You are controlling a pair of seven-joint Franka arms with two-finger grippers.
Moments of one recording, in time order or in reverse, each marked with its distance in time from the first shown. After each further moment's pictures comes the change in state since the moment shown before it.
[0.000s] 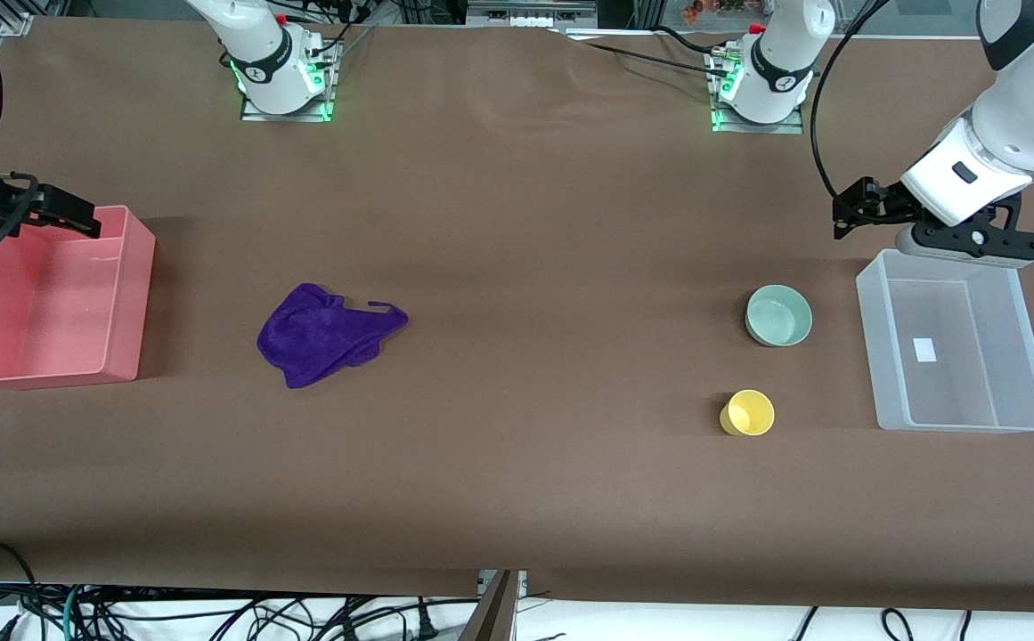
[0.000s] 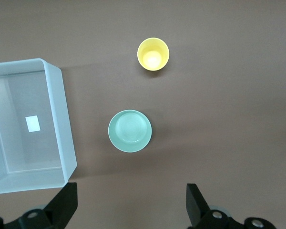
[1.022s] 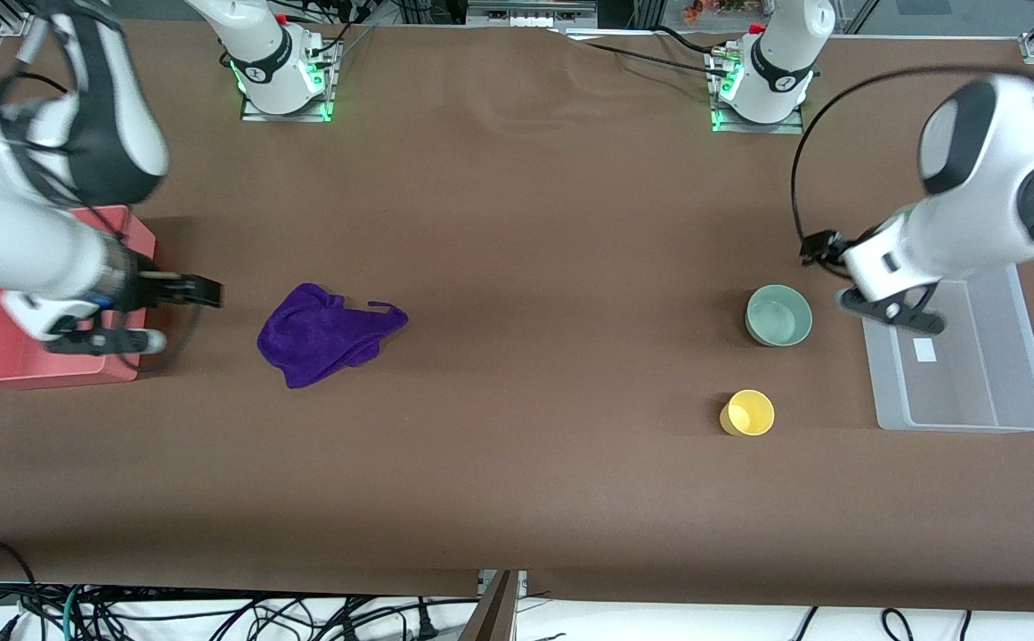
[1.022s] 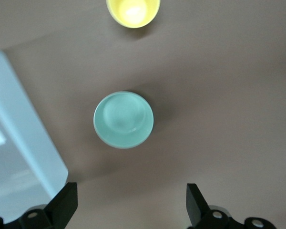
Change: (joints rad) left arm 0.021 0.231 0.002 -0.048 0.007 0.069 0.268; right arm 0.041 0.117 0.088 -0.318 0.012 0.413 0.156
